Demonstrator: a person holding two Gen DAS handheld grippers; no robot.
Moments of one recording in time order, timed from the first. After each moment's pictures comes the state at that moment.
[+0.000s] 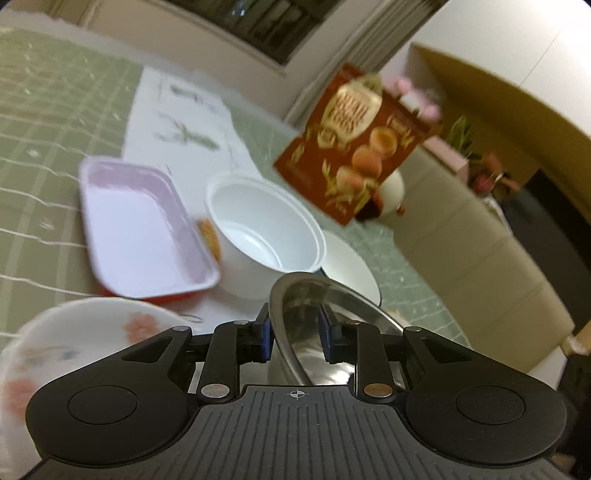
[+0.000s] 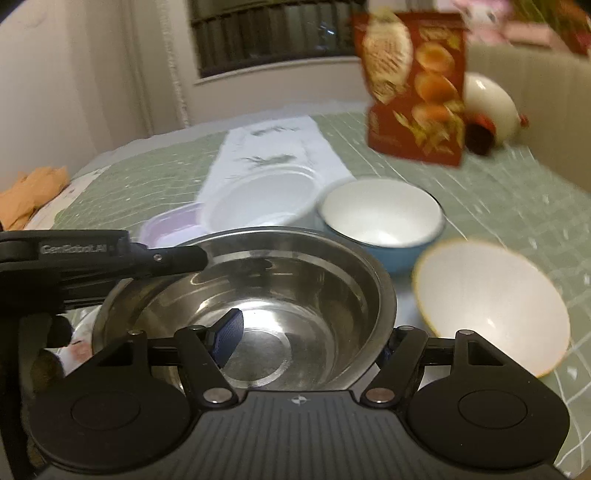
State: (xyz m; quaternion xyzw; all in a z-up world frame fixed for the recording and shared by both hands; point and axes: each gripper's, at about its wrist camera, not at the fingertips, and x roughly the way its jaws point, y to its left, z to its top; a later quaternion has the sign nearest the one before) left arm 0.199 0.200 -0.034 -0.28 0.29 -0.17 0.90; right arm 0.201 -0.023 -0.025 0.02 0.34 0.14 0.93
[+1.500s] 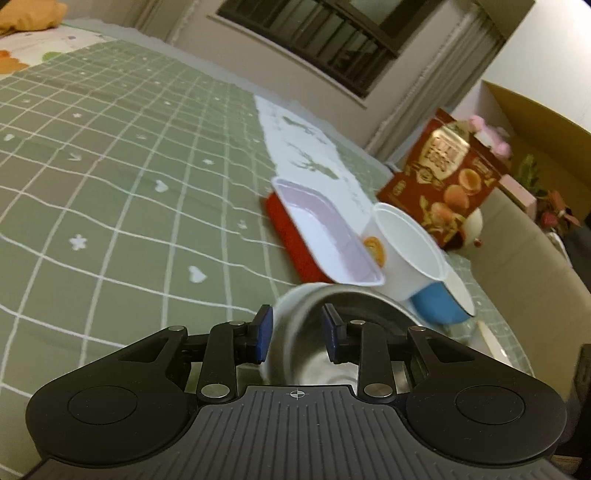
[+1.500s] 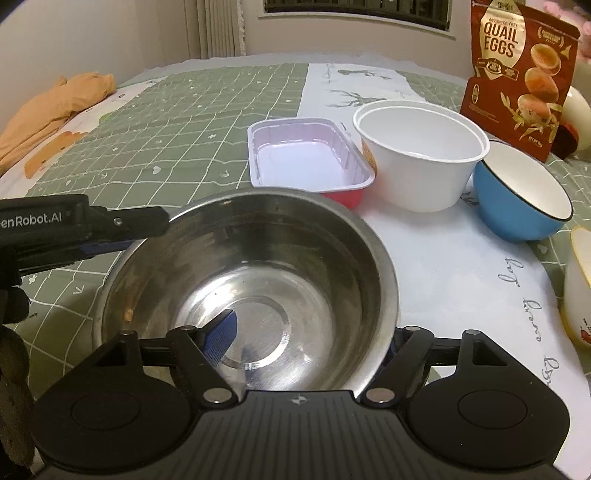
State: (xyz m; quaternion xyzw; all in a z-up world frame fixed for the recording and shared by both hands) left arm 0.135 0.306 -0.070 -0.28 0.30 -0.04 0.91; right arm 0.184 0.108 -0.063 -0.07 0.41 0.19 0.89
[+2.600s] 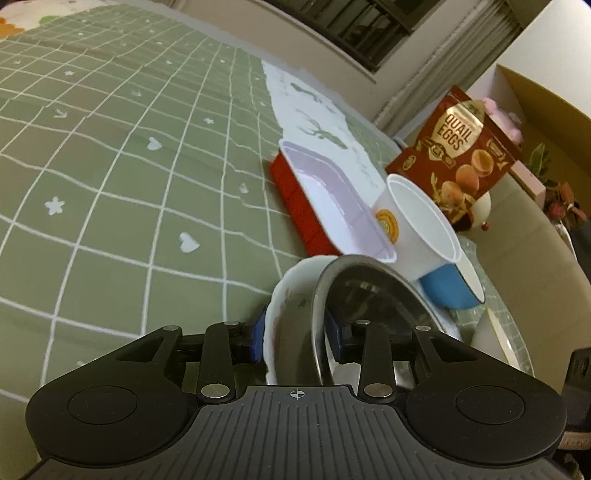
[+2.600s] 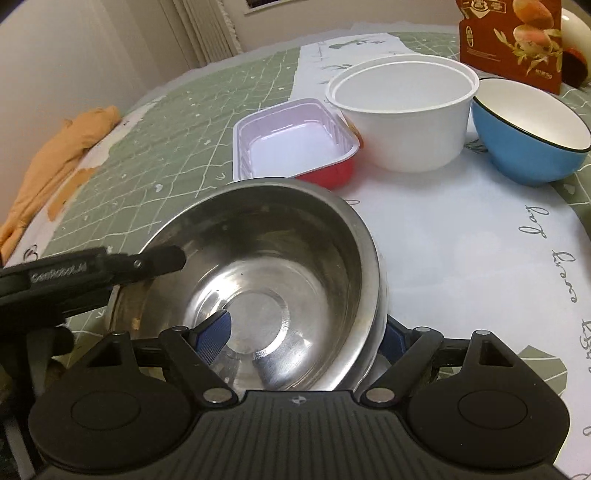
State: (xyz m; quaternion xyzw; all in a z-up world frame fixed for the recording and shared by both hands) left arm 0.159 0.301 -0.088 -0.30 0.34 -0.05 0.89; right arm 0.210 0.068 -0.078 0.04 0.46 0.24 0.86
